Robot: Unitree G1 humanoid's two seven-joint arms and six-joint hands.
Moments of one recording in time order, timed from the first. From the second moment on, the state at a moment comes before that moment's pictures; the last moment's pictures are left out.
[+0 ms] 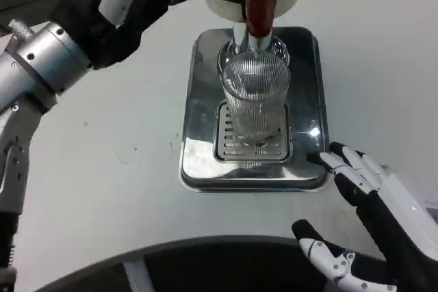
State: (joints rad) left arm -0.89 0.50 0.10 0.23 -0.38 0.01 -0.70; right arm 0.29 -0.13 0.12 -0.99 -1.00 0.21 0.56
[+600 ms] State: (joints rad) left arm -1.03 0.39 0.02 0.46 -0.27 0.00 -0.74; right arm 0.33 -0.13 0.09 -1.02 -0.98 0.21 0.56
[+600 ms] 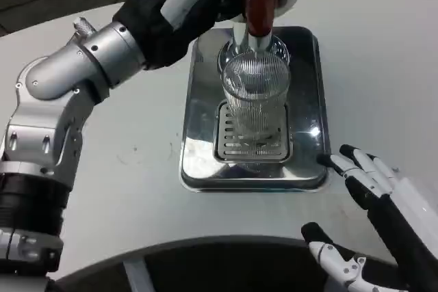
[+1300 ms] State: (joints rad) left arm -1.07 0.42 -0.04 0.57 -0.11 -0.21 -0.80; right arm 0.32 -0.13 0.10 -1.02 -0.98 0.21 0.56
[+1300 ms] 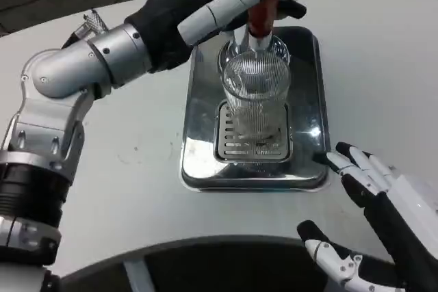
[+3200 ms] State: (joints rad) left arm -1.12 0.47 -0.17 0.70 0.04 -0.50 -0.72; right arm 0.12 -0.09 0.10 -0.81 -0.56 0.32 0.34
